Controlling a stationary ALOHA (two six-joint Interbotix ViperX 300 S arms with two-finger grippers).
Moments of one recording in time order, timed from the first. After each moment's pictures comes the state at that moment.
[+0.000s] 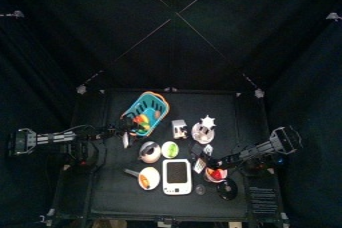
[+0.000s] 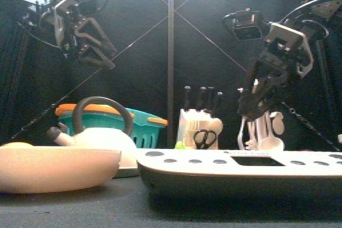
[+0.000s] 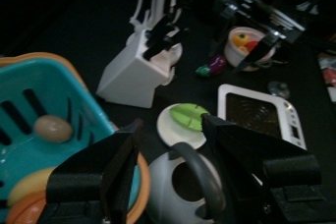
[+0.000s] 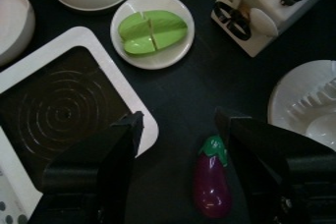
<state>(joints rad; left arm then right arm) 0.40 -0.60 0.92 -0.36 0.21 0.34 0.30 -0.17 0.86 -1.11 0.59 1.71</state>
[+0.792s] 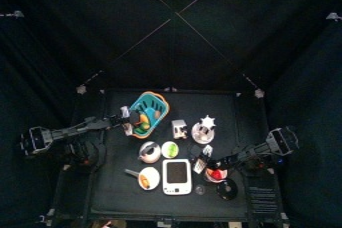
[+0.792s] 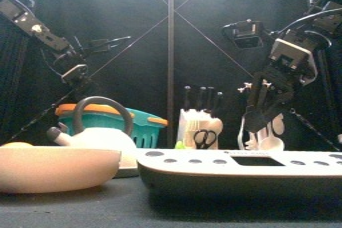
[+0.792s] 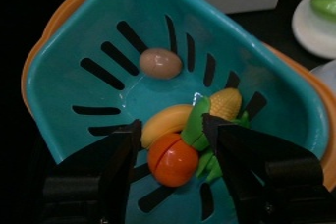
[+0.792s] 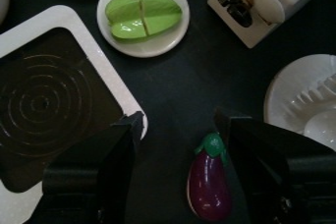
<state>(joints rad) 0.51 -0.36 0.93 0.24 0.18 0.34 0.29 -0.13 0.86 -1.13 0.59 1.71</state>
